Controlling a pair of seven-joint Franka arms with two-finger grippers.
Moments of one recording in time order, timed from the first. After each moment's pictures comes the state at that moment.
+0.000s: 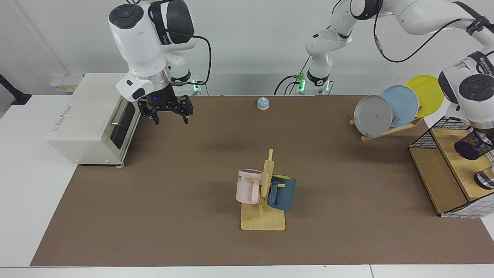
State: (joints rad) left arm 0.40 0.35 -0.09 -1.54 0.90 2.00 1.55; right arm 0.12 0.11 0.07 -1.56 0.02 1.69 0.22
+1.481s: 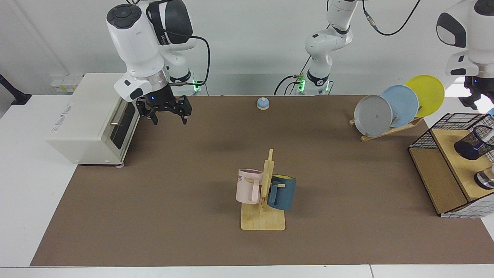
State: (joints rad) left arm 0.38 0.10 -0.20 -1.49 0.58 1.86 1.55; right arm 0.12 0.11 0.07 -1.56 0.02 1.69 0.22
